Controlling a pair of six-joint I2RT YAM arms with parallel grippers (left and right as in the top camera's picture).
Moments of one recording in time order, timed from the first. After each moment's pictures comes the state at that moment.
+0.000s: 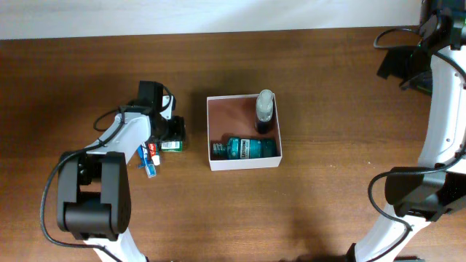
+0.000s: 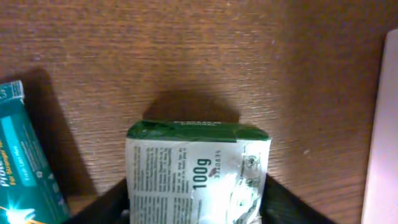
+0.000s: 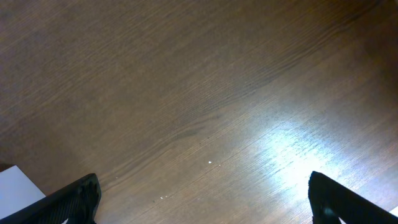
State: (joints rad) left arm -0.09 1.95 1.21 -0.54 0.13 -0.12; right arm -0.22 2.01 2.33 -1.62 0.21 0.34
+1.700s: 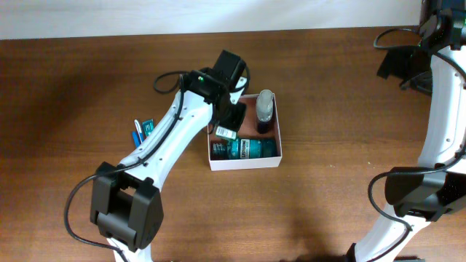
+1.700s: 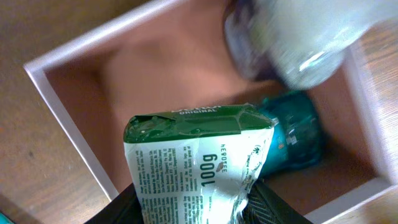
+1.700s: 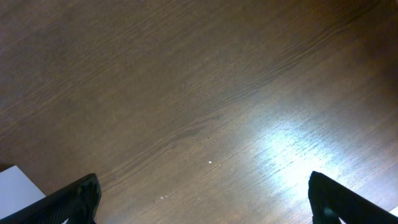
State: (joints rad) left arm -0.52 1.96 1.72 -1.05 0.05 -0.11; right arm -0.22 2.01 2.33 -1.62 0.21 0.34
